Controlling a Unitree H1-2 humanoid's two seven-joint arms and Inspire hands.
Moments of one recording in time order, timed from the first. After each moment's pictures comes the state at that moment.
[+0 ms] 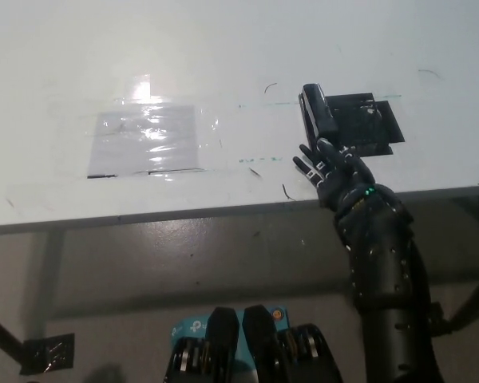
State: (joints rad) left_arm 0.00 0.24 0.40 -0.04 -0.10 0.30 0.05; right_arm -0.79 0.20 -0.35 0.46 0.63 0.47 -0.53
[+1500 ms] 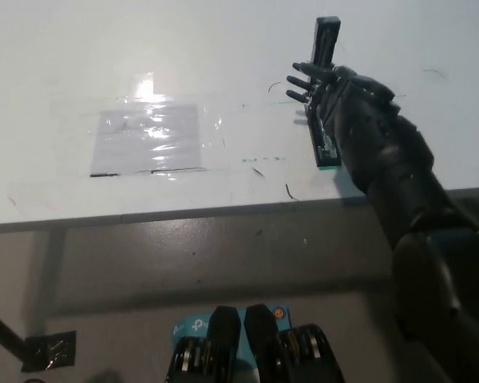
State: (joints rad) left_arm 0.03 0.24 0.39 -0.04 -0.11 0.30 0.05; right_arm -1.28 0.00 -0.24 1.21 0.47 0.32 -0.43
